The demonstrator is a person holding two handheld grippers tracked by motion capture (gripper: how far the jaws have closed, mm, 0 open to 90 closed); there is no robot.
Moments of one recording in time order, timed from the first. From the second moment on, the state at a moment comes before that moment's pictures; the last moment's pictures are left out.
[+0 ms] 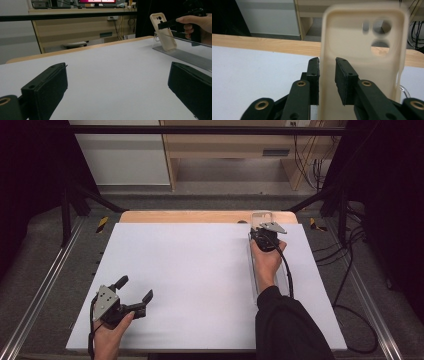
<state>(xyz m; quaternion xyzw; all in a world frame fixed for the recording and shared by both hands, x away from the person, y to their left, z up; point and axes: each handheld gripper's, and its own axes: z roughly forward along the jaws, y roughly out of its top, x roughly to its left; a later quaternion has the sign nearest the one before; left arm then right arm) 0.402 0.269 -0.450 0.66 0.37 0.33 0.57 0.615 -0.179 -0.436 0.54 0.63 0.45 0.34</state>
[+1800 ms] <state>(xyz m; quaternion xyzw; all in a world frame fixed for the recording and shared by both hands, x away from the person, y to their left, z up) 0.404 0.269 -0.451 0.66 0.38 0.34 0.55 0.585 -0.199 -0.398 0.53 0.66 0.45 0.30</state>
